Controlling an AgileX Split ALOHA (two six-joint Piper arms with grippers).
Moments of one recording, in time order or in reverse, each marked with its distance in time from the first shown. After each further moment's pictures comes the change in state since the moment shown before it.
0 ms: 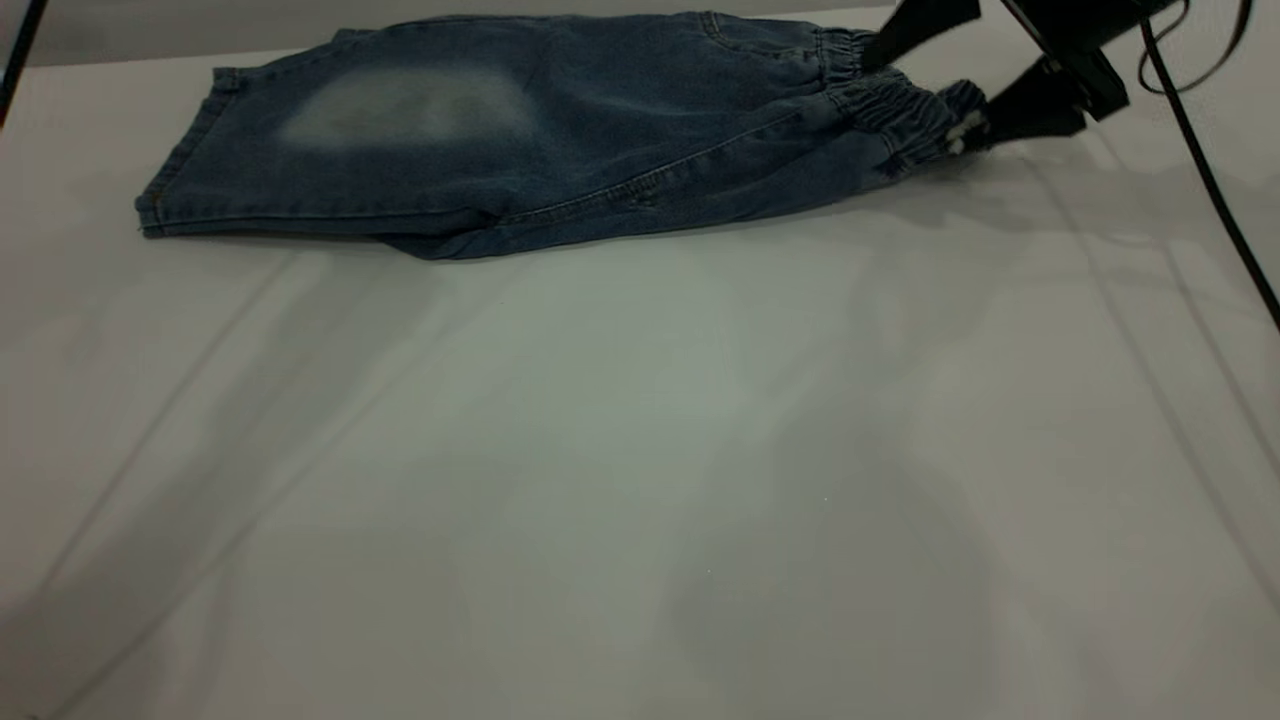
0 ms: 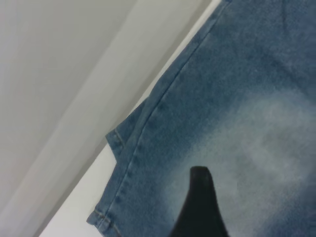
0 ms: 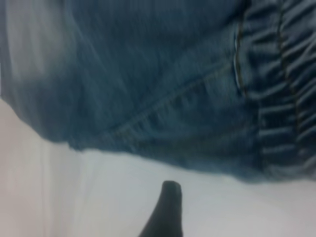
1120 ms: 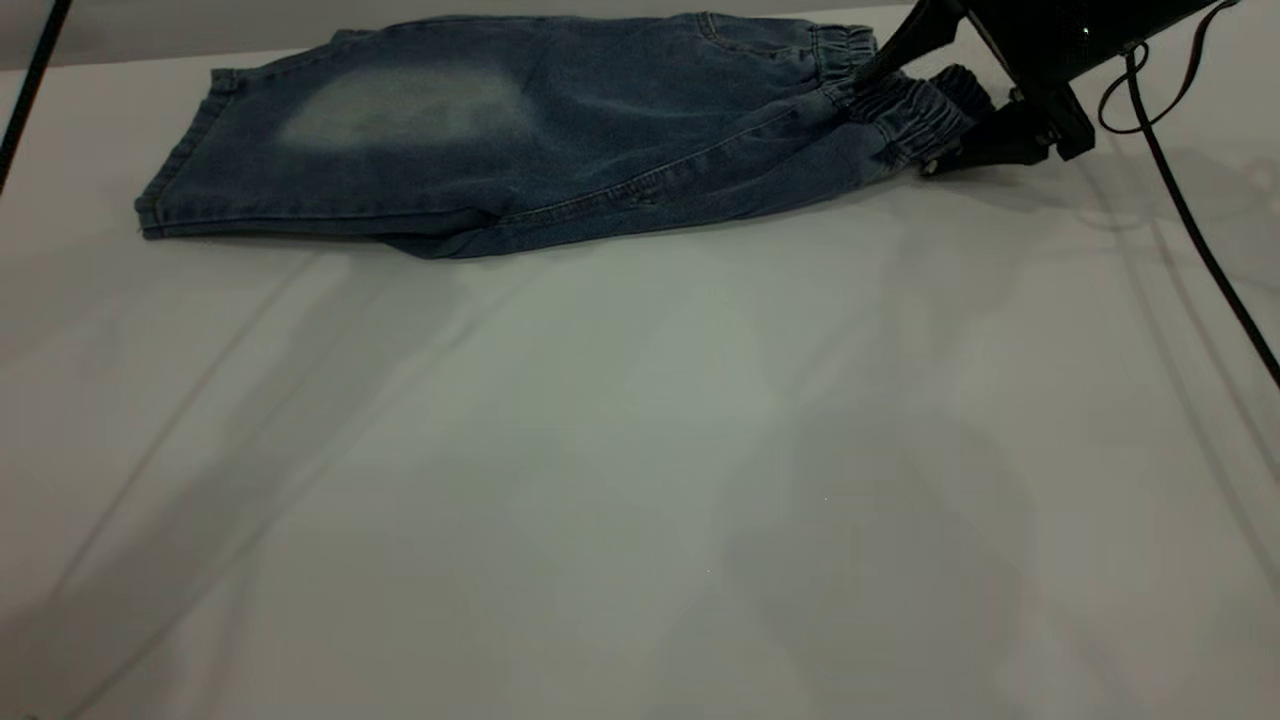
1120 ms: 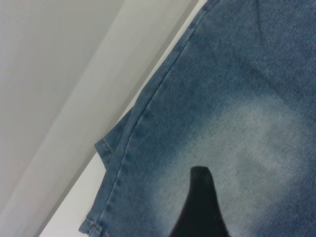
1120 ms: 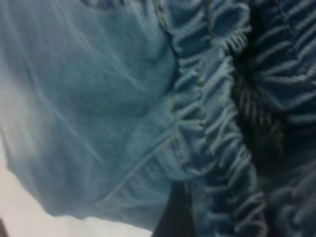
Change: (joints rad) left arm -0.028 0.000 0.000 0.004 0.014 0.000; right arm 0.000 0.140 -0.105 0.068 -0.047 0.165
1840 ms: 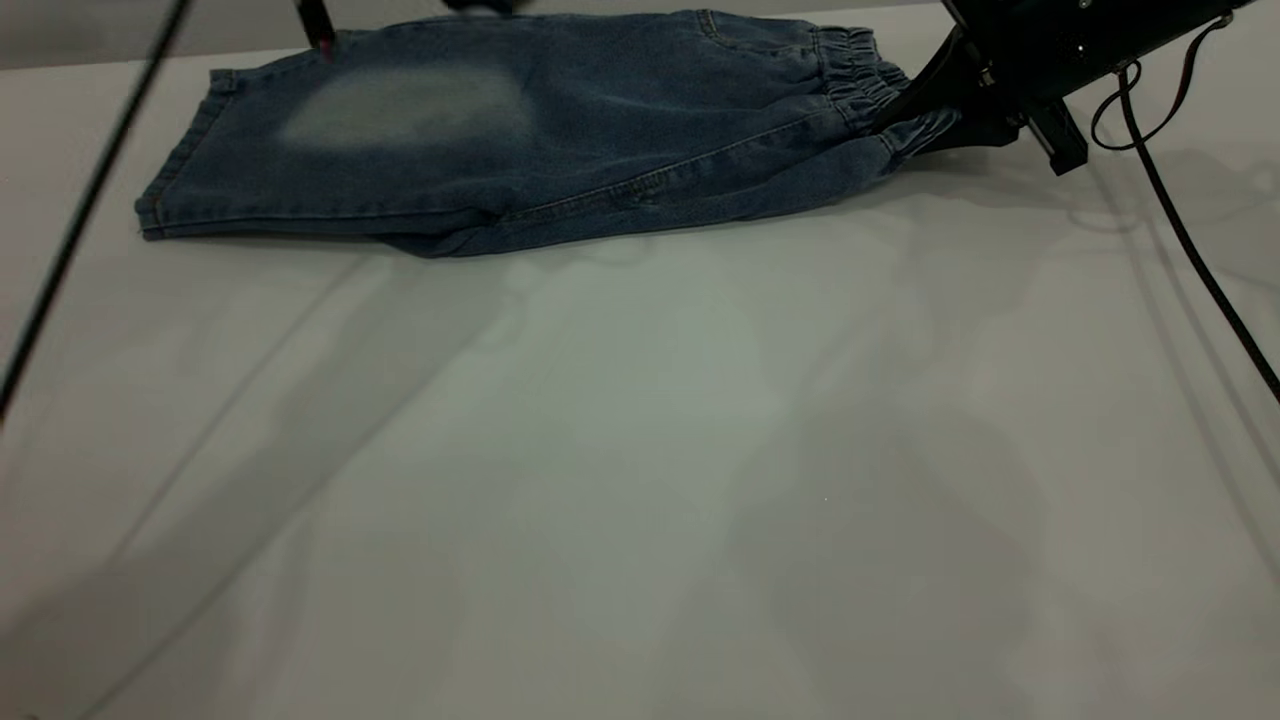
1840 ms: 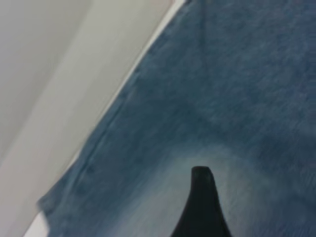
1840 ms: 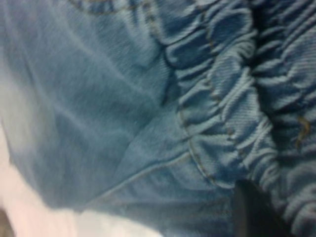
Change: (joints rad) left arm -0.058 0.118 0.005 -0.032 -0.169 0.000; right arm -0.010 0.013 0.000 0.019 0.036 -0.059
